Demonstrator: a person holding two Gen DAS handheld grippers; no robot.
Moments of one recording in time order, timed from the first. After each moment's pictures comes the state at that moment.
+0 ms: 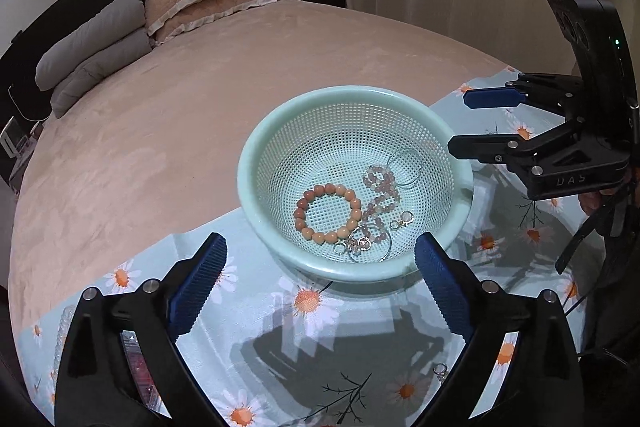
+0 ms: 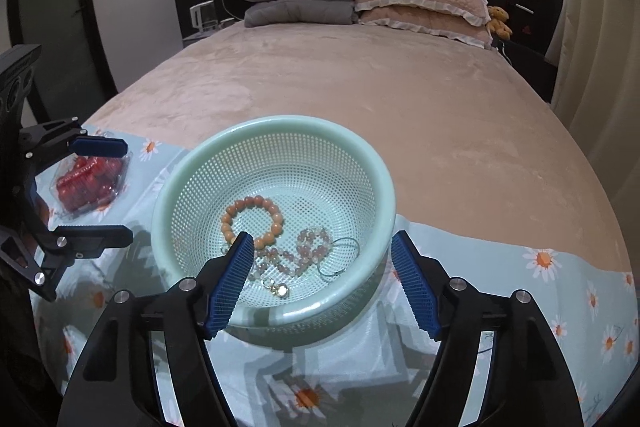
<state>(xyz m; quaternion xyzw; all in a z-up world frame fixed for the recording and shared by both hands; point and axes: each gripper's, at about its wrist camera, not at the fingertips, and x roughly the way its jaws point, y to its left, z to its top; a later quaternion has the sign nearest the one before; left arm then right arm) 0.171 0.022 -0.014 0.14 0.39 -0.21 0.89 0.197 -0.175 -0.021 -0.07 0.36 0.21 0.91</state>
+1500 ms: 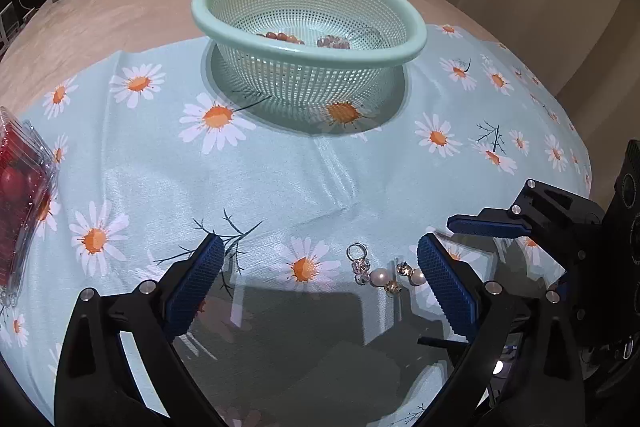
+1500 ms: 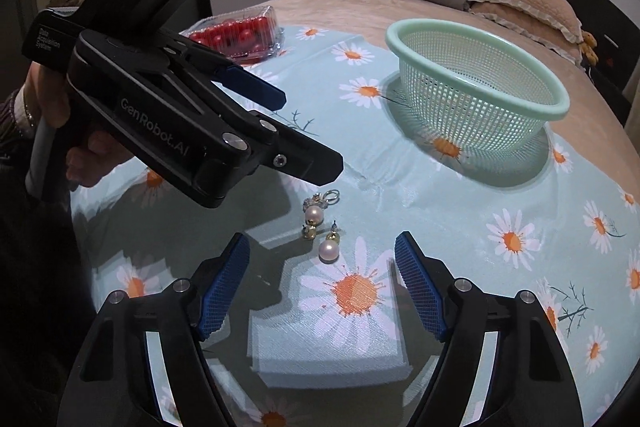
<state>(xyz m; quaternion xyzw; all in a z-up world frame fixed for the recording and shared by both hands) 0.092 0.019 -0.101 0.02 0.50 -0.20 0.84 0.028 -0.116 -0.111 -0.13 0.37 0.36 0.85</state>
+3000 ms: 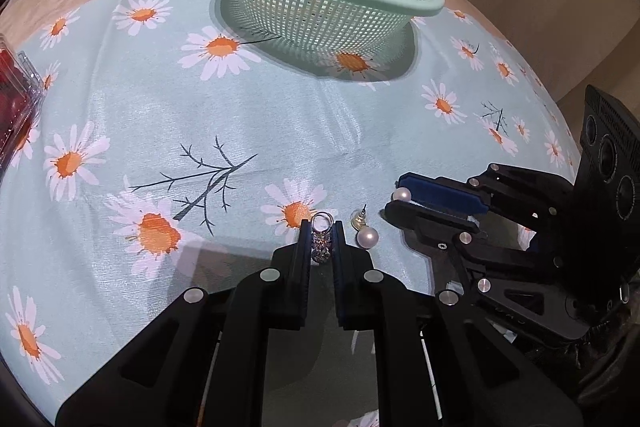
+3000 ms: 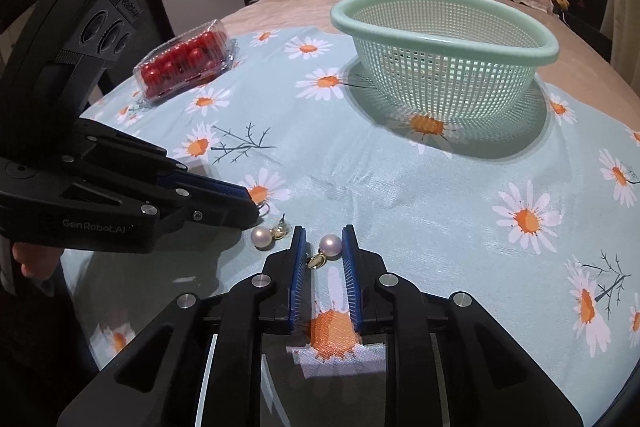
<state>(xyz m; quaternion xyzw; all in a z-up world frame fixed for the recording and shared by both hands) 0.076 0.031 -0.126 -0.04 0.54 -0.20 0.82 0.061 -0.116 -0.129 -0.05 0.40 0.32 0.86</state>
